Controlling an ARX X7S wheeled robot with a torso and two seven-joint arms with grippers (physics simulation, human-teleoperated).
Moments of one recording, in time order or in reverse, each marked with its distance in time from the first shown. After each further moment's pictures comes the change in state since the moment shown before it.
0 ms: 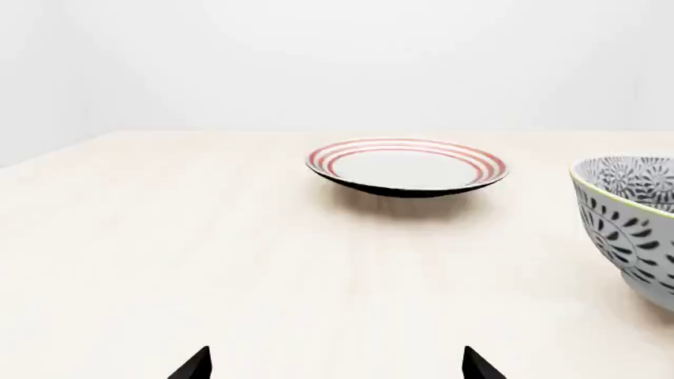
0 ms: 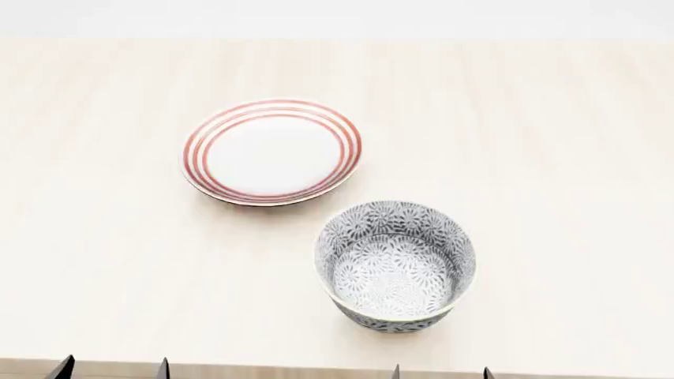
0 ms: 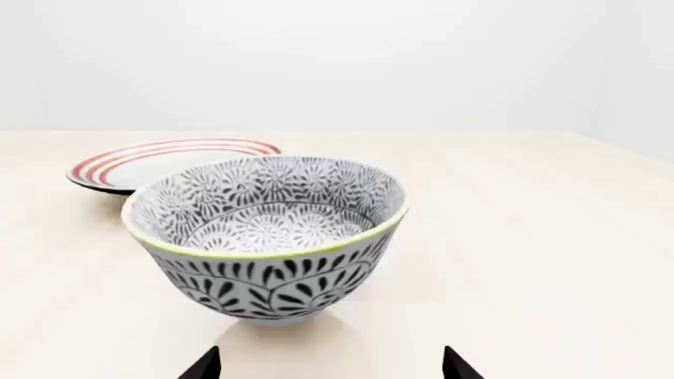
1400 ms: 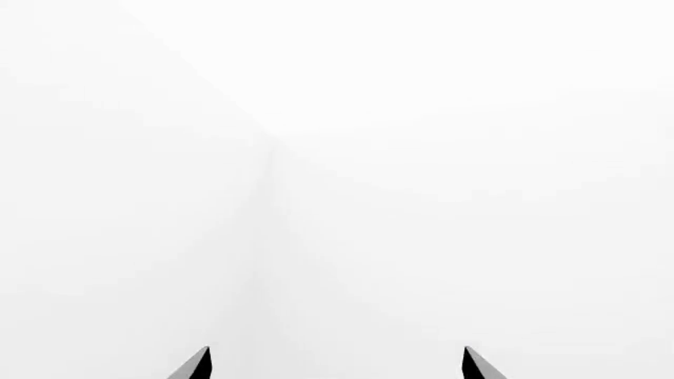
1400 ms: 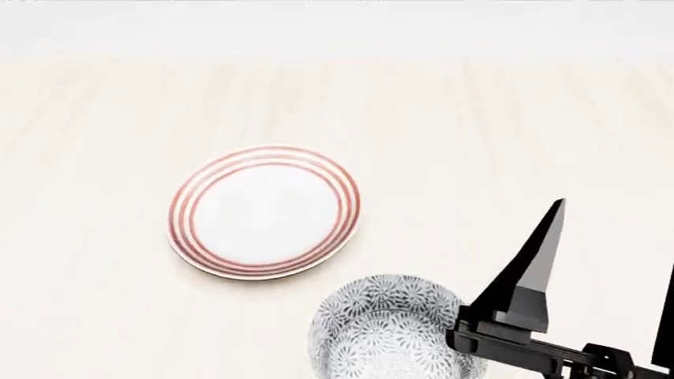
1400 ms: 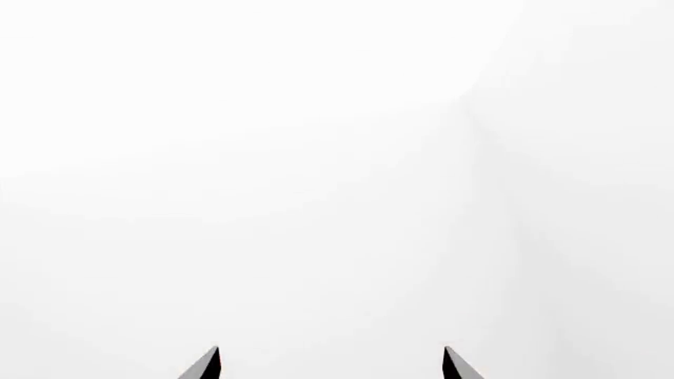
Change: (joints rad) left arm -0.065 -0.134 -0.106 0.512 0.010 0.069 -0.315; right arm 0.087 0.105 0.068 -0.423 0.262 -0.197 0.183
